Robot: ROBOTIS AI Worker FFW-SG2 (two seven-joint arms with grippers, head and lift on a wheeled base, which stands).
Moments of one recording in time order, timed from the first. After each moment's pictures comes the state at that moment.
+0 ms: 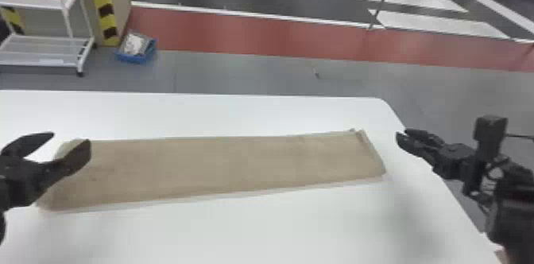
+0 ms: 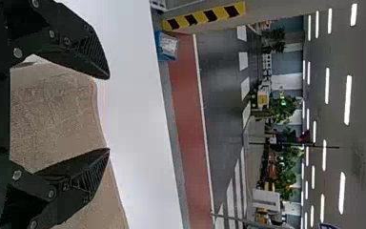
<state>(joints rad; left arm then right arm) 0.12 0.27 0.07 -1.80 0.16 0.42 -0.28 -0.11 -0.39 -0.54 -1.34 0.05 0.26 0.84</state>
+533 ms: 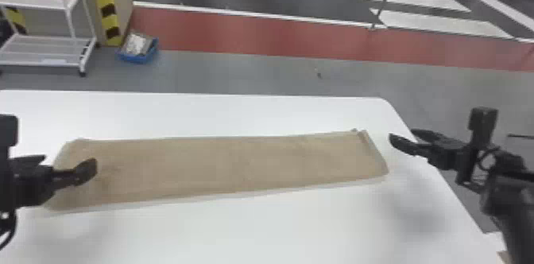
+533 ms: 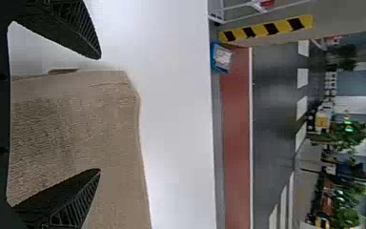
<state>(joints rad) 0.01 0.24 0.07 -1.77 0.15 0.78 -0.22 -0.33 -0.48 -0.47 -0.97 0.03 0.25 0.90</state>
